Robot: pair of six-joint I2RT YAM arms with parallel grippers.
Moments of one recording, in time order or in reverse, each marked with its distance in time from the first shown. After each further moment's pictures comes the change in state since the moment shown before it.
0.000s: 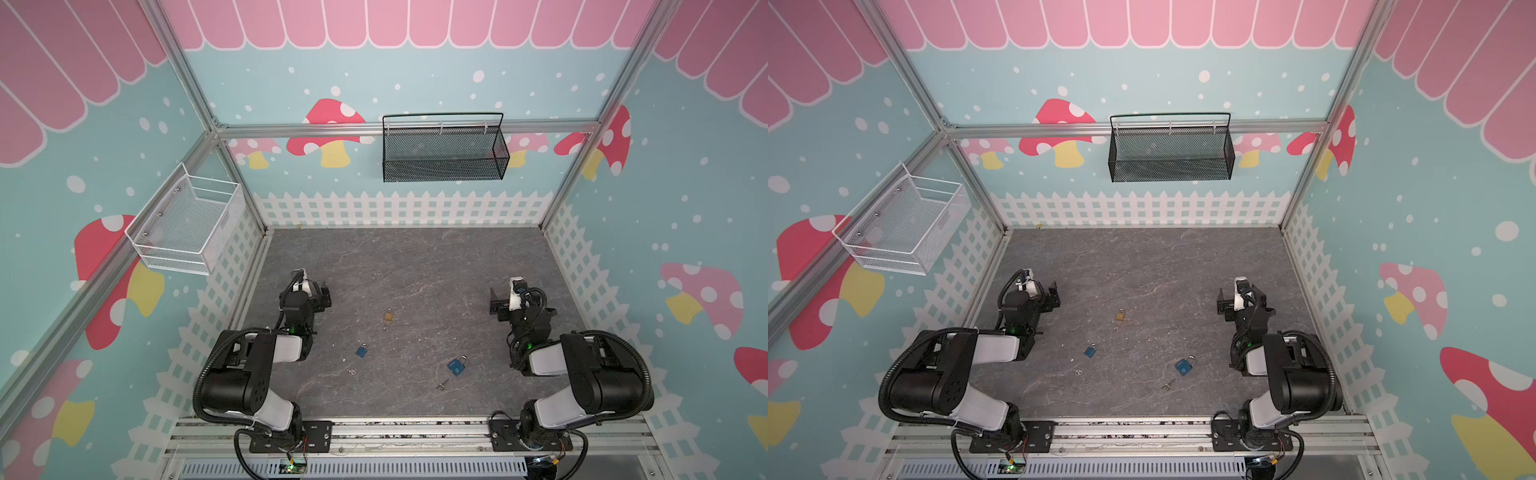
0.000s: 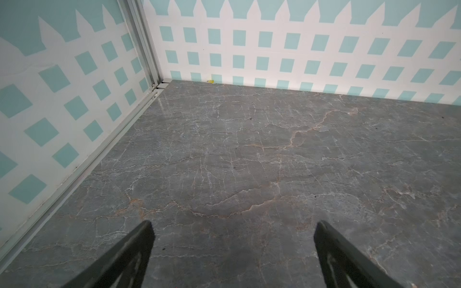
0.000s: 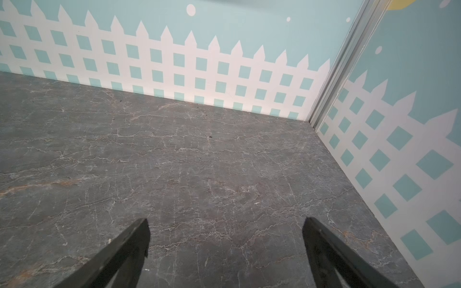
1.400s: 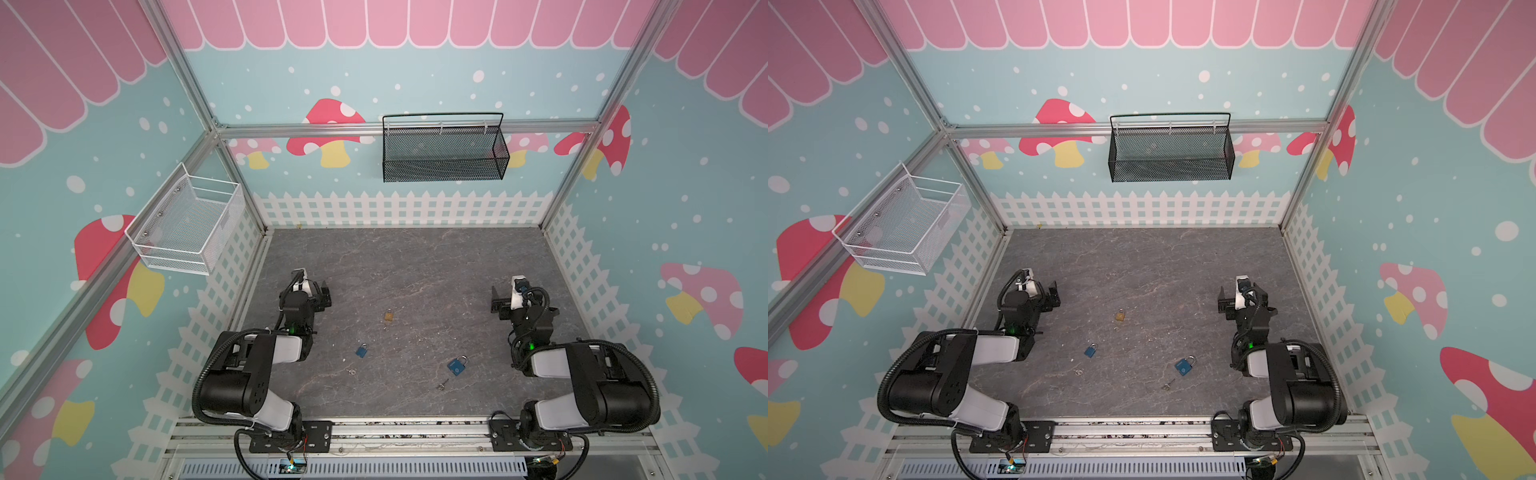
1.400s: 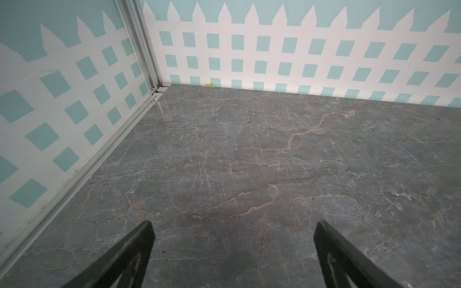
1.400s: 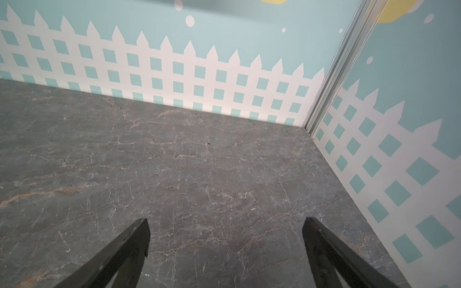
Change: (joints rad) left arm -0.008 -0.032 -0.004 -0.002 0.005 0.010; right arm 0.000 -0.108 0.012 -0.094 0.003 -0.002
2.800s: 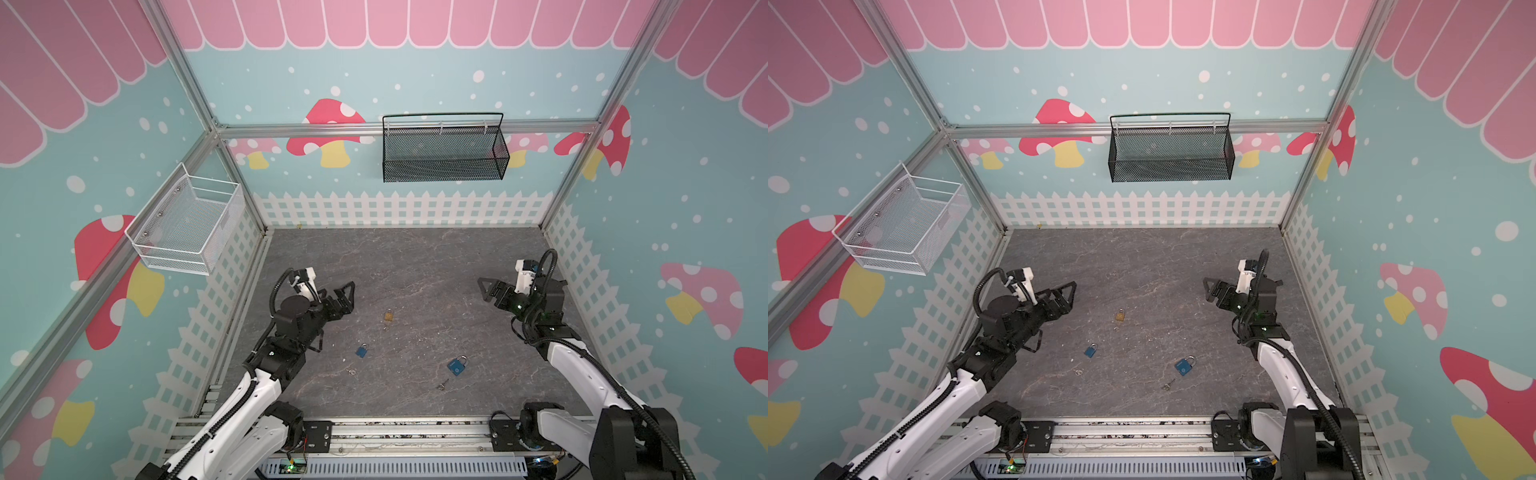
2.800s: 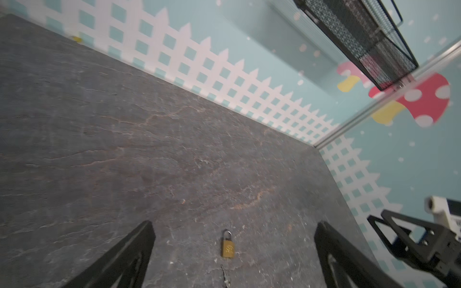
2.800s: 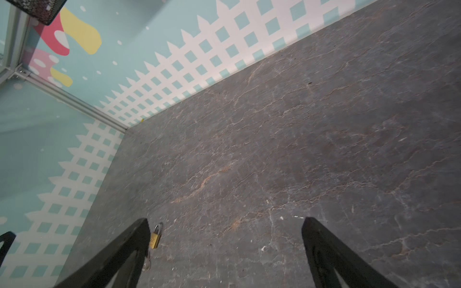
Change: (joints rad) left arm -0.365 -0.706 0.142 -0.831 0.182 -0.520; right arm 0.011 -0.345 0.325 -0.977 -0.426 0.631
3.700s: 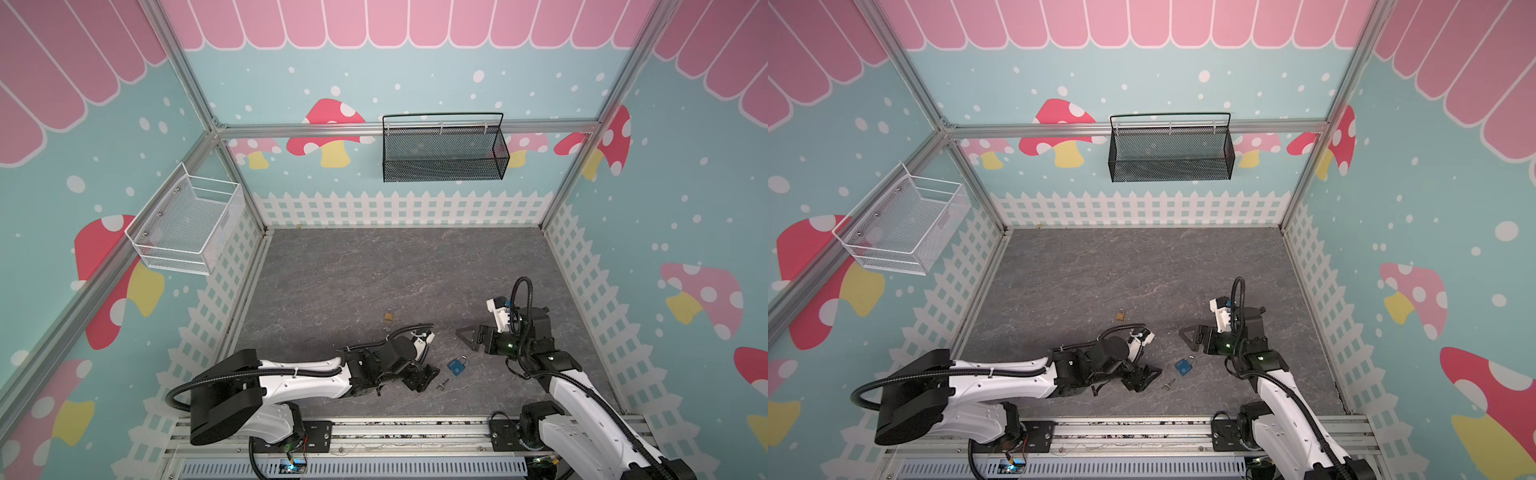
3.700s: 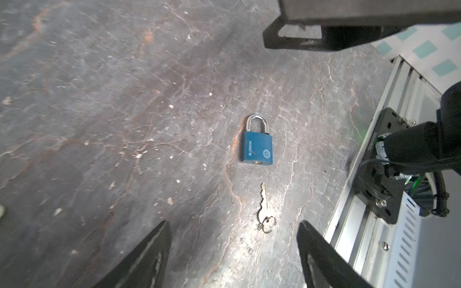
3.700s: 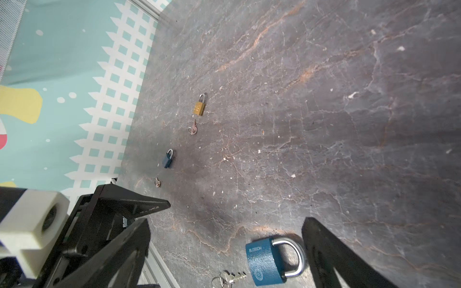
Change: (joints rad) left arm -0.735 0.644 0.151 0.054 -0.011 0.192; right arm 0.162 -0.248 -0.177 -0.370 -0.227 -0.026
